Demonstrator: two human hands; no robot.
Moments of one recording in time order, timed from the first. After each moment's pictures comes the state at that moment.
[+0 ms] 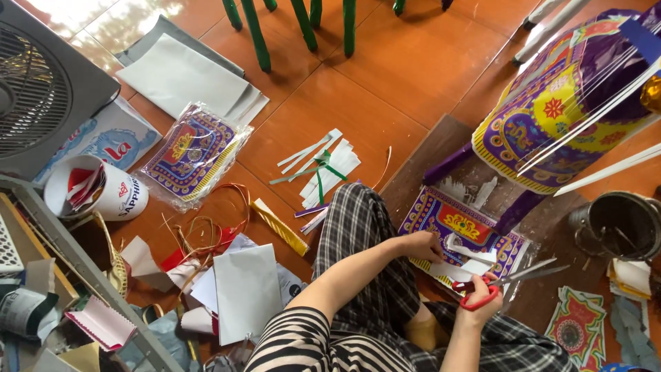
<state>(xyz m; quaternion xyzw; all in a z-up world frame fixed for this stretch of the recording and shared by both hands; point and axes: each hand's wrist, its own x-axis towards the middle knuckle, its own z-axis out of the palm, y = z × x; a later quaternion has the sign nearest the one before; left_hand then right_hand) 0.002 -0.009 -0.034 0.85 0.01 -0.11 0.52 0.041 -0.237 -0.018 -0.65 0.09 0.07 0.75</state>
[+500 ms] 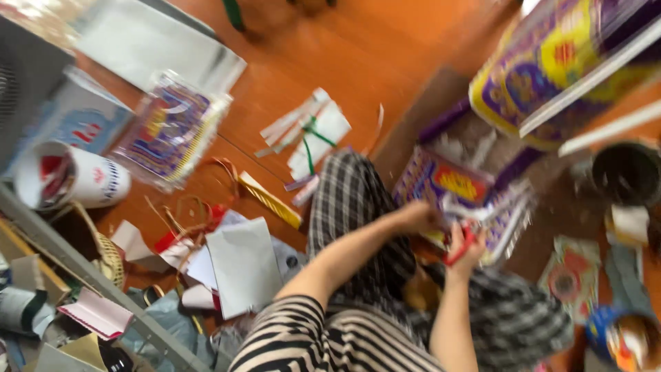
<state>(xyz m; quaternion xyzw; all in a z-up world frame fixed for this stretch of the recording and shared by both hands) 0.007 -0.045 -0.108 0.87 0.09 -0.07 0.48 0.046 -0.221 -0.067 -0.74 -0.06 0.03 0.67</state>
